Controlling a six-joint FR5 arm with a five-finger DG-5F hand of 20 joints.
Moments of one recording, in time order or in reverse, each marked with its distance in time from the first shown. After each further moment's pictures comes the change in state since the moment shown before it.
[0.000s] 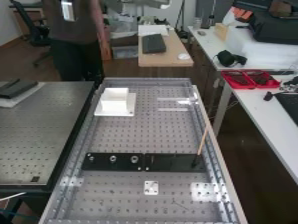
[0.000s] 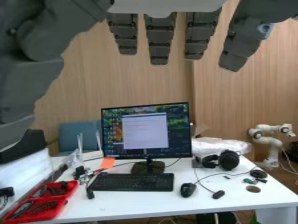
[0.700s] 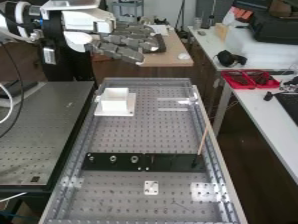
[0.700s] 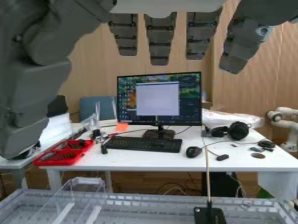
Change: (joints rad) arm -0.152 0.028 -0.230 0.115 -0.265 -0.059
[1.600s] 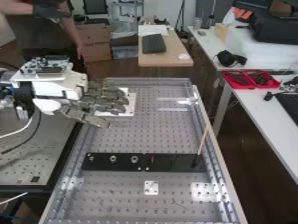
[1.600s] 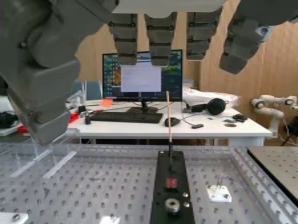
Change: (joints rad) arm -0.228 -0.057 -0.242 0.247 -0.190 -0.069
